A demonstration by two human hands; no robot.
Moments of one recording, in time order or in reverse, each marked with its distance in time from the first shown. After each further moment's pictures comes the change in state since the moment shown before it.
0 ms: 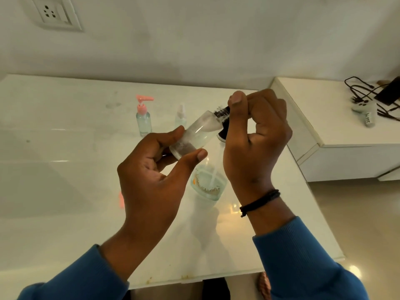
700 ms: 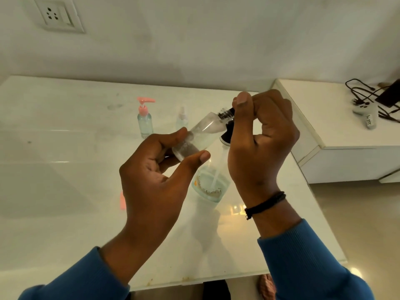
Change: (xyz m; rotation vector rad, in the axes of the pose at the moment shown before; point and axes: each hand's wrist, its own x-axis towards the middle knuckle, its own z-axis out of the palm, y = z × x) left_hand 0.002 0.003 0.000 -0.018 0.003 0.009; right_hand 0.004 -0.001 -0.002 0.008 0.009 -0.021
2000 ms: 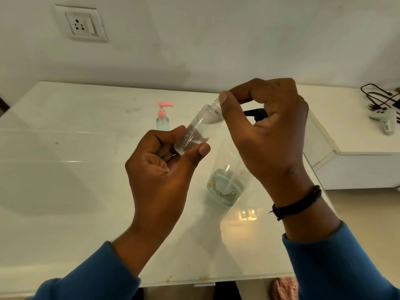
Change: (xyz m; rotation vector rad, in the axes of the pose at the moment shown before) left_hand 0.011 -0.003 -0.017 -0.150 0.067 -0.043; right_hand 0.024 -0.042 -0.001 -0.010 -0.354 -0.018
